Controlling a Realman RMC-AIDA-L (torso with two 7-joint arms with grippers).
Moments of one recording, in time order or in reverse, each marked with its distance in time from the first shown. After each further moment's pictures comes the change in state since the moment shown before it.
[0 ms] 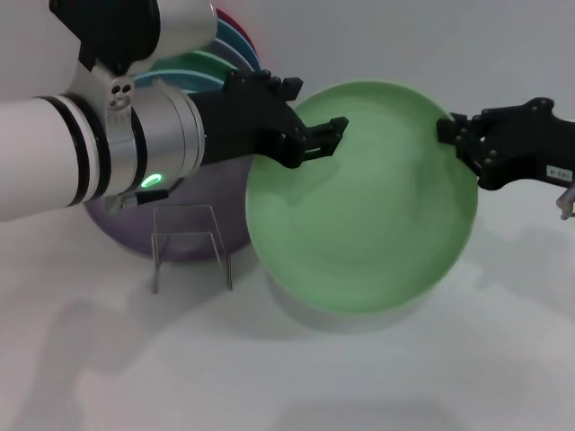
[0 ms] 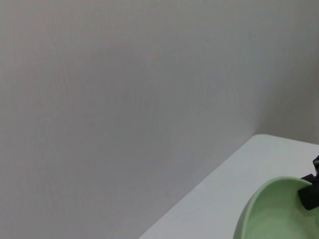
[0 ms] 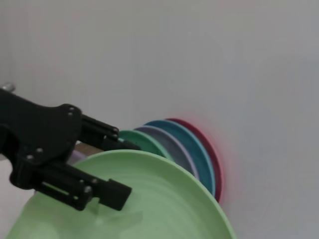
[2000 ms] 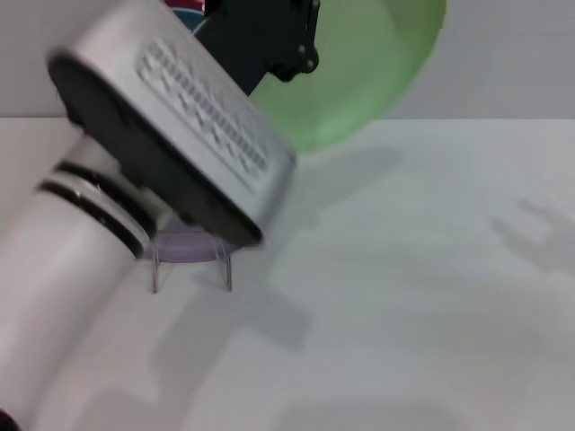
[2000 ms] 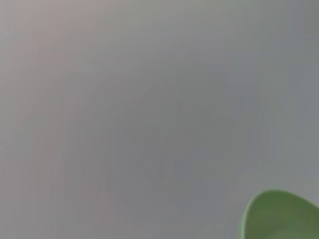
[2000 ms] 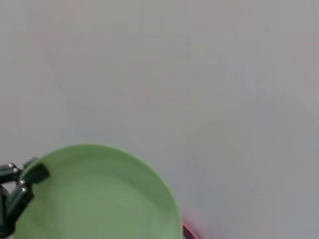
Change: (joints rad) left arm 0.217 0.007 0.472 0.052 0.055 1.094 0.752; right arm -0.010 0.000 0.496 -0.435 0.454 0.409 -0.145
